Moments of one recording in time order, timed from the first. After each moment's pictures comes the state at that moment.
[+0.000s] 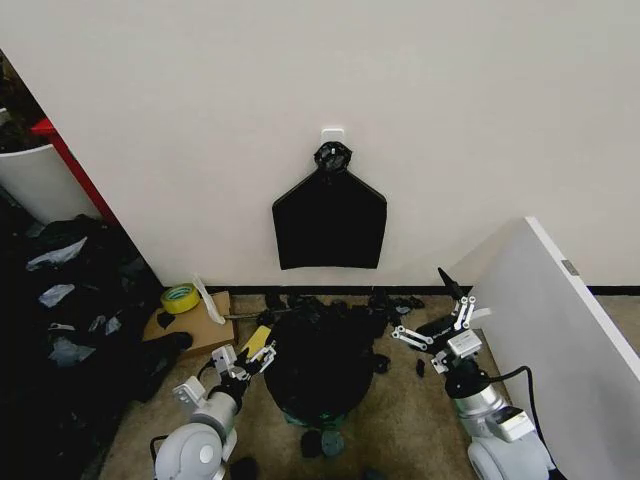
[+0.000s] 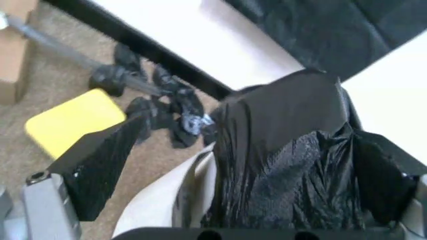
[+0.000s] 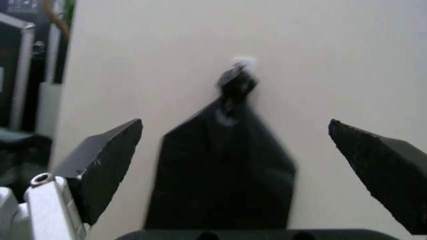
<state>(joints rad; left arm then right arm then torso) 1.47 -1.26 -0.39 -1.93 -0.92 0.20 -0.06 -1.58 1.13 0.36 2.06 0.08 0.60 -0.05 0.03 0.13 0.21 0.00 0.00</state>
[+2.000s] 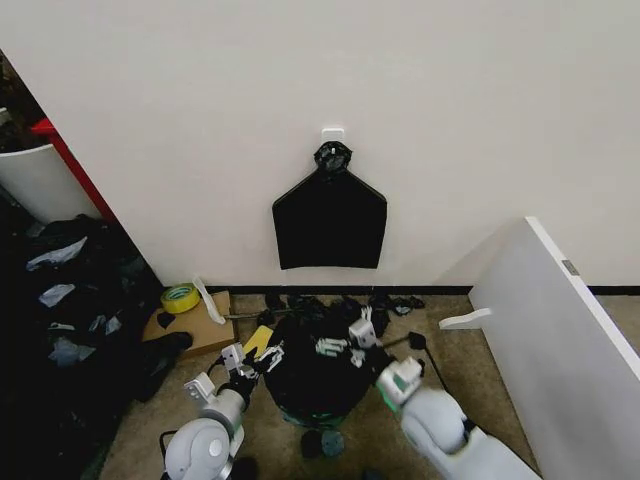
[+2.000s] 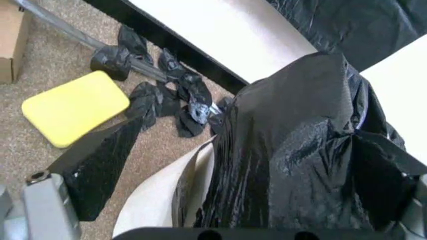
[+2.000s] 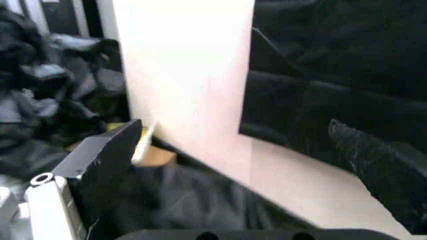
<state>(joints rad) 1.44 -1.31 -0.38 -1.85 -0.90 0.21 -0.06 -1.05 1.13 -0.09 1.70 0.24 0.17 -0.06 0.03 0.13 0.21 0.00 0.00</state>
